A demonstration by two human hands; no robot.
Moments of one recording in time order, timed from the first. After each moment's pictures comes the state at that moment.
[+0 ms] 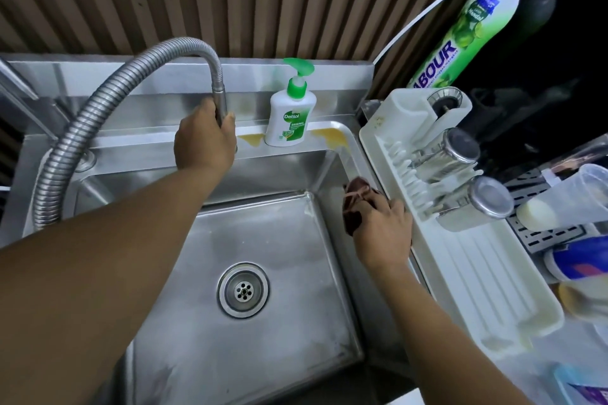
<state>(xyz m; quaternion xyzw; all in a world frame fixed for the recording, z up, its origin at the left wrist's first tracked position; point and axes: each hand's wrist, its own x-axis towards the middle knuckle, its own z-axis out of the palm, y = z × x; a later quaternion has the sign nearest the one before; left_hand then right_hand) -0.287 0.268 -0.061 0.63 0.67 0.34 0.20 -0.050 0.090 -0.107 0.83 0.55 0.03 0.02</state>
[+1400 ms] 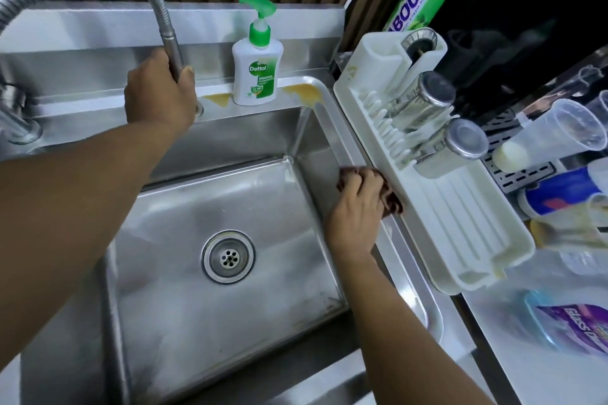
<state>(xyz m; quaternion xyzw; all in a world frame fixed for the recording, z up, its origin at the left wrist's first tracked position) -0.287 0.262 -0.057 0.65 0.66 0.32 0.20 -0.090 0.050 -0.129 0.89 0.45 0.02 -0.12</state>
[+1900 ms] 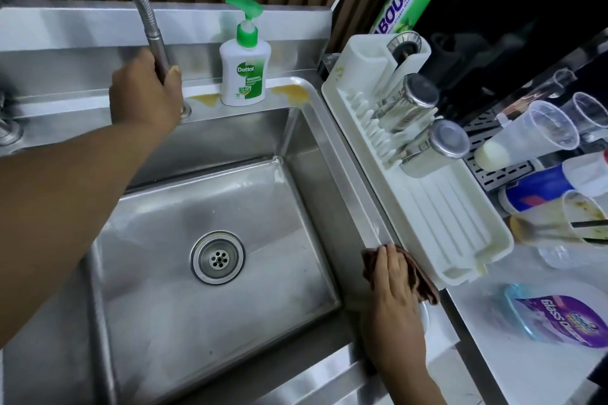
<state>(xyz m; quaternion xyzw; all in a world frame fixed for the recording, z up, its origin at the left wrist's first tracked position) -0.290 0.260 -0.050 0.66 0.64 0.32 0.21 -0.076 -0.114 -0.138 0.88 0.47 -0.05 -0.03</state>
